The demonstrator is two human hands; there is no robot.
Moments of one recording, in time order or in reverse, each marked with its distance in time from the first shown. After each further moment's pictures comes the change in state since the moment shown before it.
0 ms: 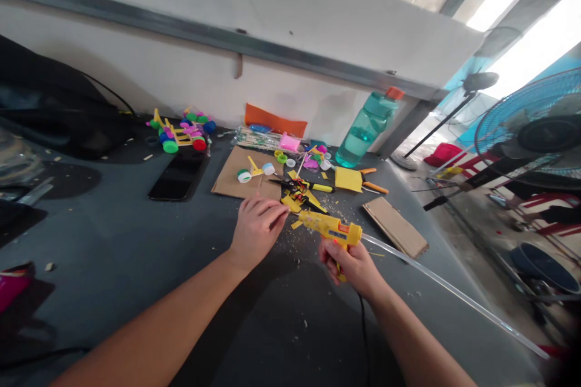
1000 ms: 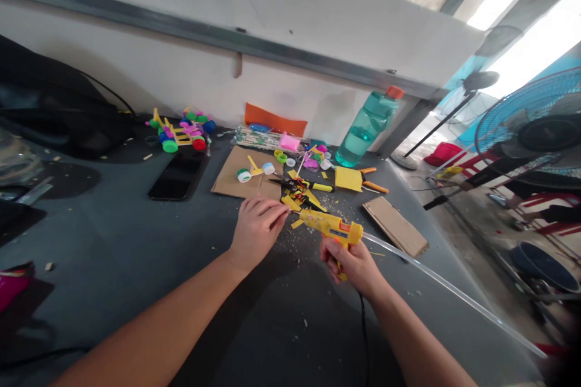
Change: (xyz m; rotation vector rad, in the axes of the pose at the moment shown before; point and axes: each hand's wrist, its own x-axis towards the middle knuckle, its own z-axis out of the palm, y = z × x) left_hand 0.000 0.000 0.000 -0.010 0.012 0.010; right_hand 0.001 0.000 -0.001 0.011 0.019 0.011
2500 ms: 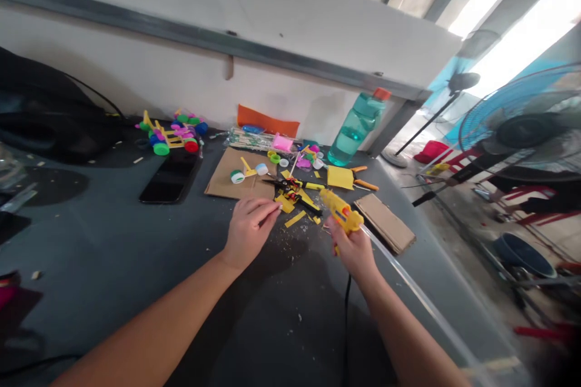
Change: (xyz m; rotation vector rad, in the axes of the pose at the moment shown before) left_hand 0.003 0.002 -0.003 -0.174 0.084 -0.079; right_hand 0.011 0.006 -0.014 -0.279 0.494 -0.127
